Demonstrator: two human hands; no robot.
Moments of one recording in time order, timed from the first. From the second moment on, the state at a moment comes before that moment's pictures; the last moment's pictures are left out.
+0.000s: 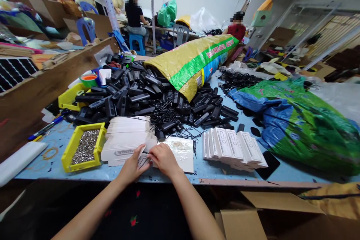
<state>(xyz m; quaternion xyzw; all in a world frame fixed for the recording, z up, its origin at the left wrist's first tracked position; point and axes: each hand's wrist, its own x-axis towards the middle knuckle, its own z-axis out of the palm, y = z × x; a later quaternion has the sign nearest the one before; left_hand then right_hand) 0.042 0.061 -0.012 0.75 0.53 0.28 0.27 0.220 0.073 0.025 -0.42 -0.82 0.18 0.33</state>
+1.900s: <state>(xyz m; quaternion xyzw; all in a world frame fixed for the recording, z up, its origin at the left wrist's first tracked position) 0.038 0.065 -0.003 0.74 0.50 0.28 0.36 0.183 0.056 -0.001 -0.40 -0.56 0.49 0.53</state>
